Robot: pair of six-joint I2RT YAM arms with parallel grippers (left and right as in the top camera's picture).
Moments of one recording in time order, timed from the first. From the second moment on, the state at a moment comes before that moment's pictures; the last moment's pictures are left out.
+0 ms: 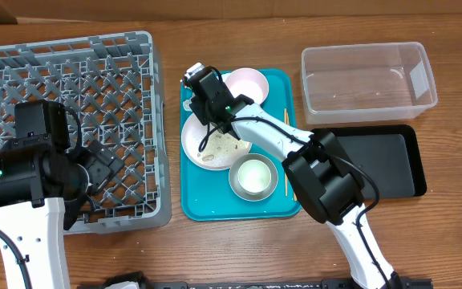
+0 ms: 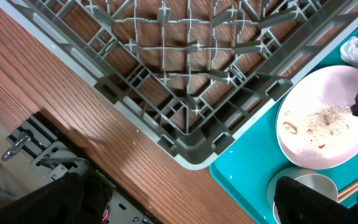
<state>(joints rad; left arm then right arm) 0.19 1.22 1.47 -1.61 -0.03 -0.73 0.69 2.37 1.80 -0.27 0.17 -0.01</state>
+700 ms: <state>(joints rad) 0.19 1.22 1.47 -1.61 -0.03 -0.73 0.69 2.31 1.86 -0.50 0.20 0.12</state>
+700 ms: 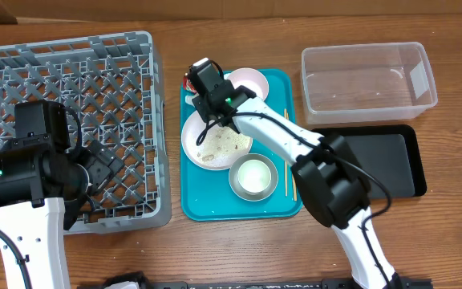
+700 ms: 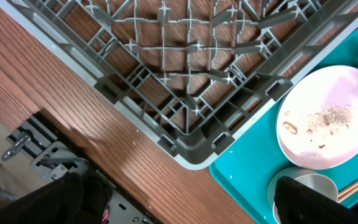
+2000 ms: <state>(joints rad) 0.19 1.22 1.47 -1.61 -0.03 -0.73 0.13 1.94 1.88 -0.82 0.19 0.59</state>
